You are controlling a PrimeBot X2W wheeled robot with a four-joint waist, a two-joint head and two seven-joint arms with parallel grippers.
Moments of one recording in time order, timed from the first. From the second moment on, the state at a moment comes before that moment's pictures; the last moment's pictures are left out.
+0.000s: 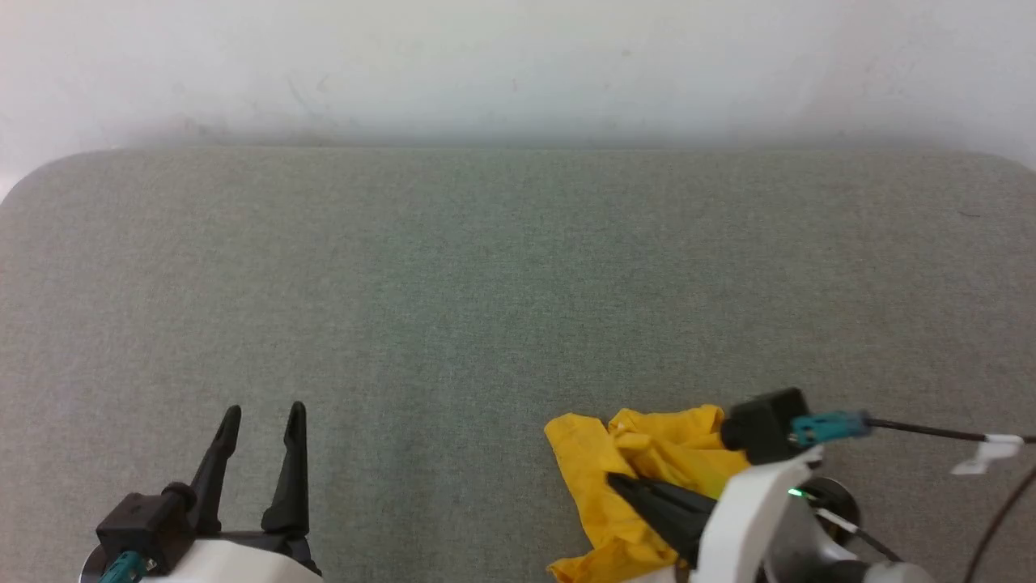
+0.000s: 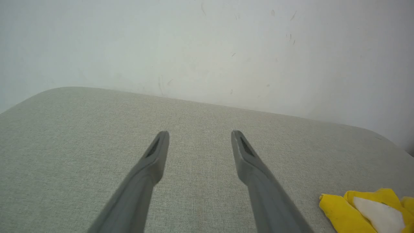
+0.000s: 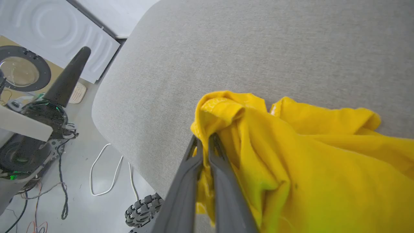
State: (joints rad) left arm 0.12 0.39 -0.23 -0.11 -0.55 0.17 -0.25; right arm 0.06 -0.05 0.25 -0.26 0.58 0.13 0.74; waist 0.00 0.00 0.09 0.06
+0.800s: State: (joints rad) left arm 0.10 0.38 -0.24 -0.07 -0.56 0.15 -0.25; right arm -0.10 -0.05 0.29 0.04 0.50 0.13 0.60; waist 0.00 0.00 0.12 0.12
